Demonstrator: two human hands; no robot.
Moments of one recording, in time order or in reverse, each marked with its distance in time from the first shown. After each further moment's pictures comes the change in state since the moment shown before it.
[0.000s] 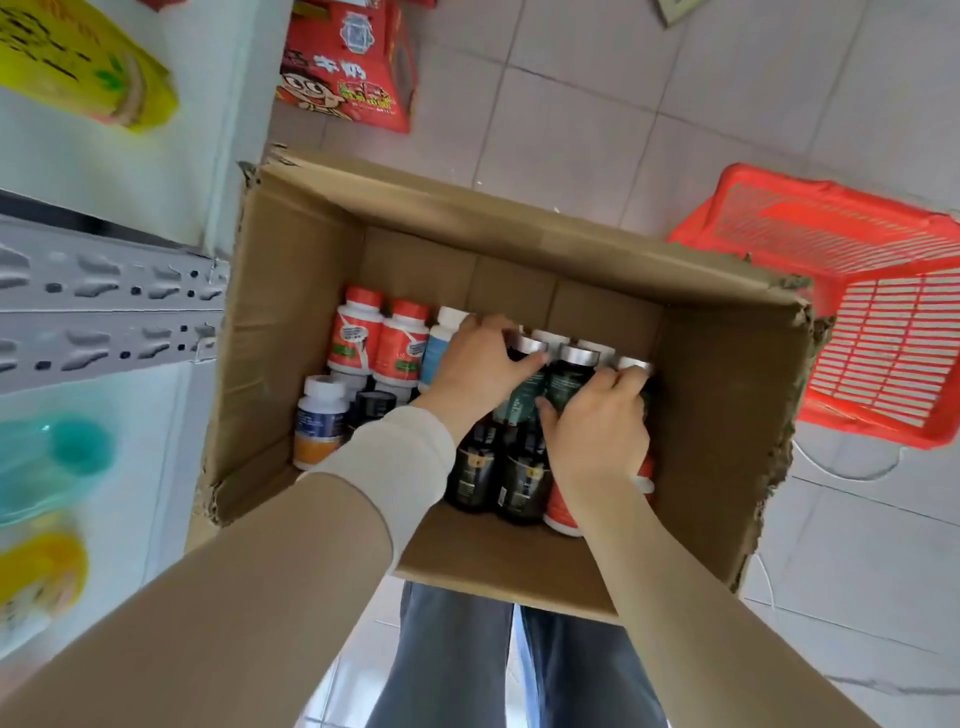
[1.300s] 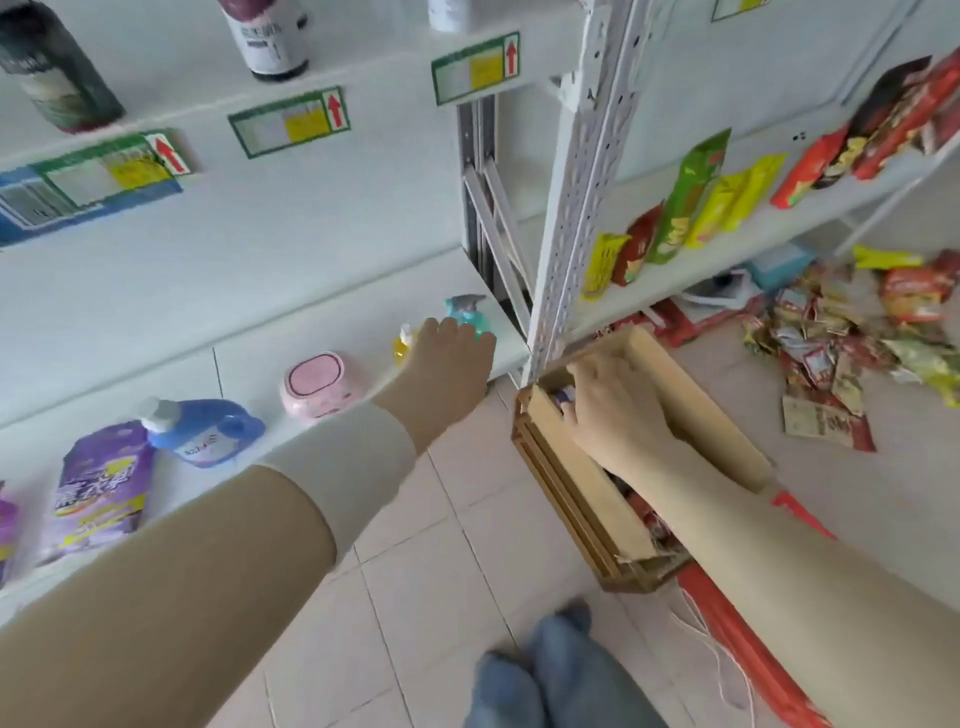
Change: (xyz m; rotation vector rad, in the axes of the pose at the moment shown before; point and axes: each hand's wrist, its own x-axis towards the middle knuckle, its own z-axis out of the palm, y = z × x) left_hand -0.580 -0.033 -0.077 0.698 0.687 -0.340; right_hand -0.413 0.046 -0.176 -0.555 0.473 -1.375
